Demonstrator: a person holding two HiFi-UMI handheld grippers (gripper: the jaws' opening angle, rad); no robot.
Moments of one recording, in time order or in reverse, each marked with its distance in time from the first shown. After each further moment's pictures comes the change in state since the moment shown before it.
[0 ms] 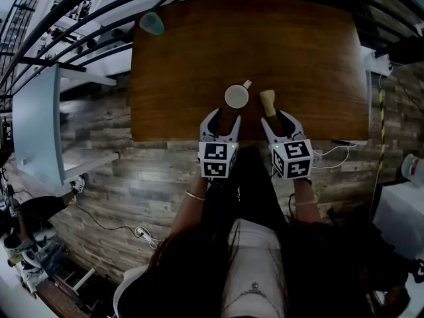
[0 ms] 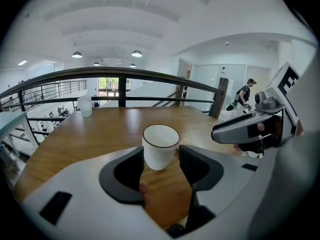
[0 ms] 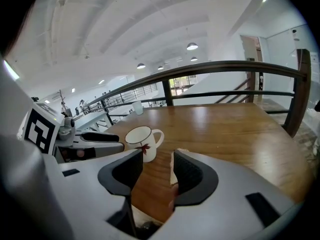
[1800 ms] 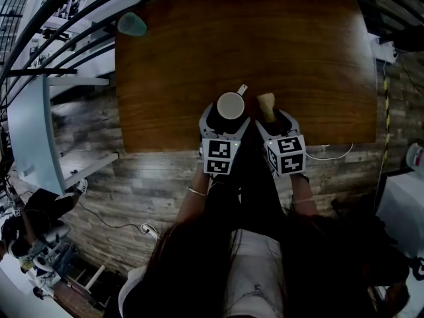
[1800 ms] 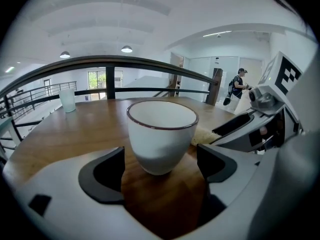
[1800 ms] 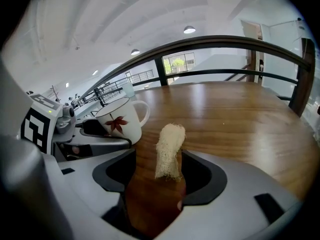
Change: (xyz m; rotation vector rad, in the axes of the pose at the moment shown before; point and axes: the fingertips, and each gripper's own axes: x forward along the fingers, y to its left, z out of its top) left arm 0.079 -0.007 -0.039 0.093 0.059 -0.087; right arm 0.065 -0.037 -0.055 0.044 0.161 -0.011
